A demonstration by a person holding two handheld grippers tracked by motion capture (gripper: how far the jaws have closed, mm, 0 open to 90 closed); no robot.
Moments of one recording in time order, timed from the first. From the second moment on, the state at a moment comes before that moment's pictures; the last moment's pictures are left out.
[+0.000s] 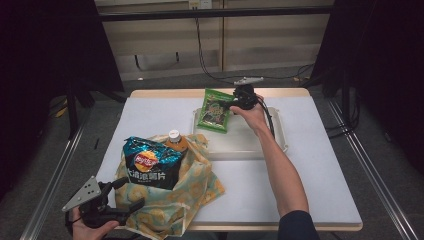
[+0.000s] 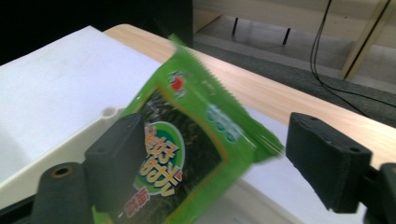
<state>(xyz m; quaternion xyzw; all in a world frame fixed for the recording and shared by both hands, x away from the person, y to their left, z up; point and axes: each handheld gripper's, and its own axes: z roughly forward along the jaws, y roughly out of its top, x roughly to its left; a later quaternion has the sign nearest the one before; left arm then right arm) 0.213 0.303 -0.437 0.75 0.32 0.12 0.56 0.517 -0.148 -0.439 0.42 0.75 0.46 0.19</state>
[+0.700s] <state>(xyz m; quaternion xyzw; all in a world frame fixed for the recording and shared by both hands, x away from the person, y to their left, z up) 0.212 0.301 -0.436 0.76 0.31 0.13 0.56 0.471 -0.118 -0.452 0.32 0.82 0.46 0.08</state>
